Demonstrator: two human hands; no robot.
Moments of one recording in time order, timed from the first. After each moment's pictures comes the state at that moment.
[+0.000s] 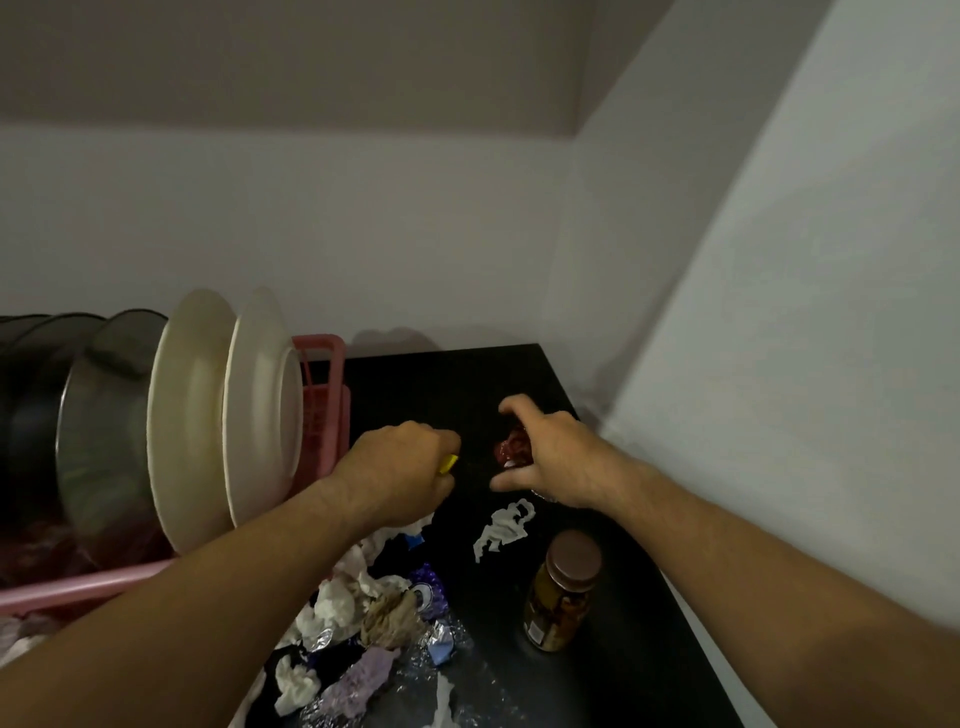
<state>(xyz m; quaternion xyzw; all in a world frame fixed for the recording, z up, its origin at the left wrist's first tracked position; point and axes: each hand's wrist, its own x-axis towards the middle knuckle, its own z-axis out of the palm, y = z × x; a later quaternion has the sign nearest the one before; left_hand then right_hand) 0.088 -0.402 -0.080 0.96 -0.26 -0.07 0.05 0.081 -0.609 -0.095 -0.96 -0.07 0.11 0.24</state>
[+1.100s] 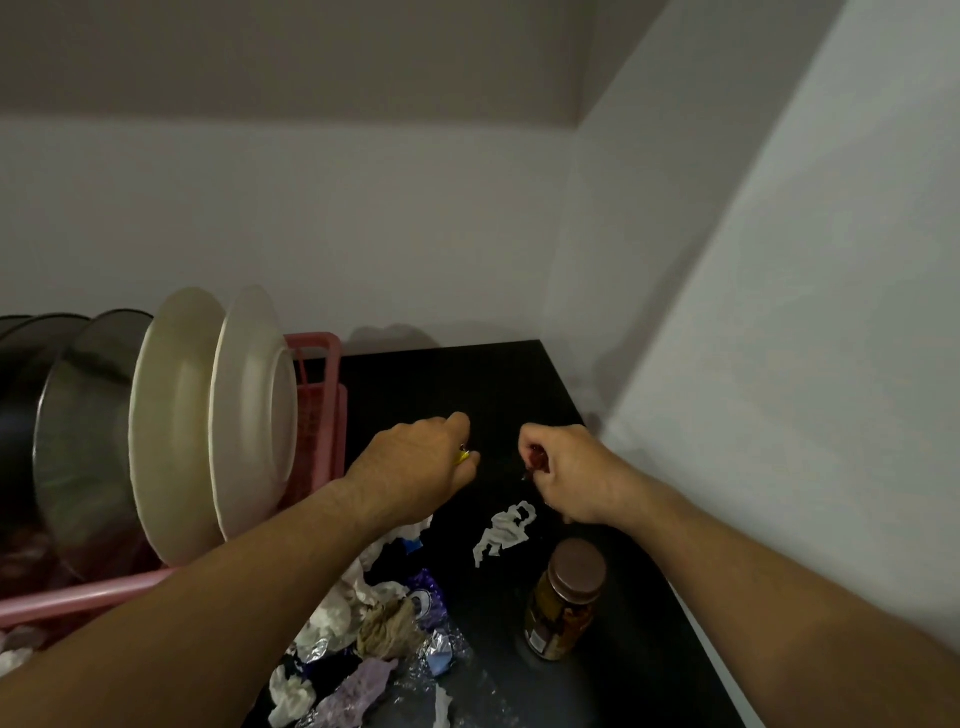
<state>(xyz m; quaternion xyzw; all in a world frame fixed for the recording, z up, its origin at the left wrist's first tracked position) 0.100 -0.417 -0.098 0.96 -0.25 -0.02 0.11 0.073 -0.625 -0.111 -0.94 -0.06 0.11 0.31</state>
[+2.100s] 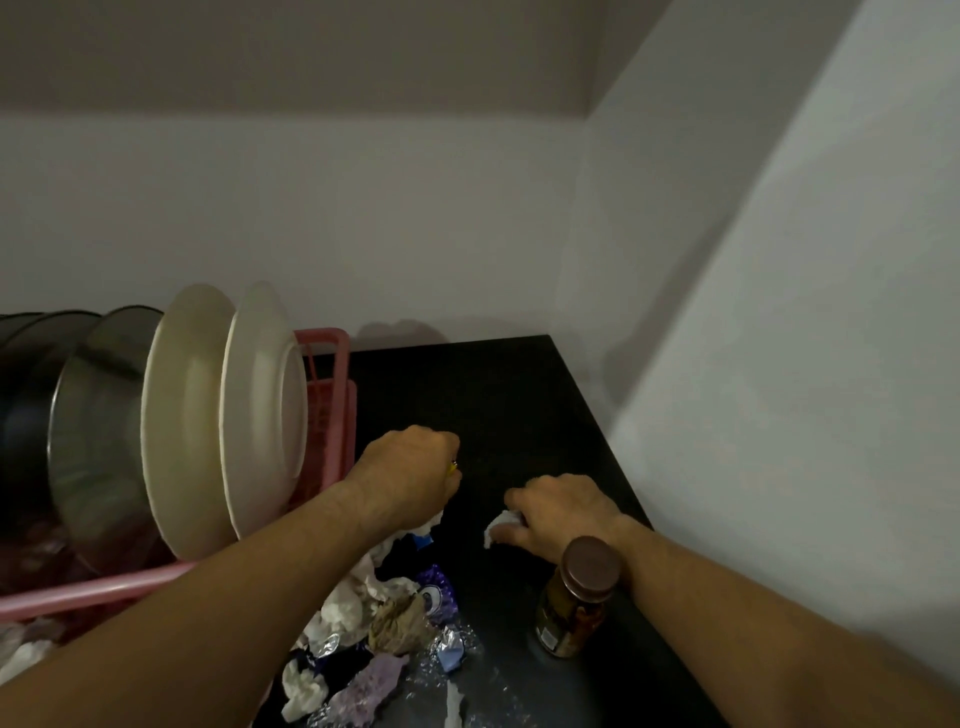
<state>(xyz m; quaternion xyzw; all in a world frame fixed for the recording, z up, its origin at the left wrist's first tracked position) 0.097 -0.409 -0.094 0.97 -0.18 -0.13 0.05 0.071 -0.596 -0.151 -0.96 -0.15 0.22 0.03</state>
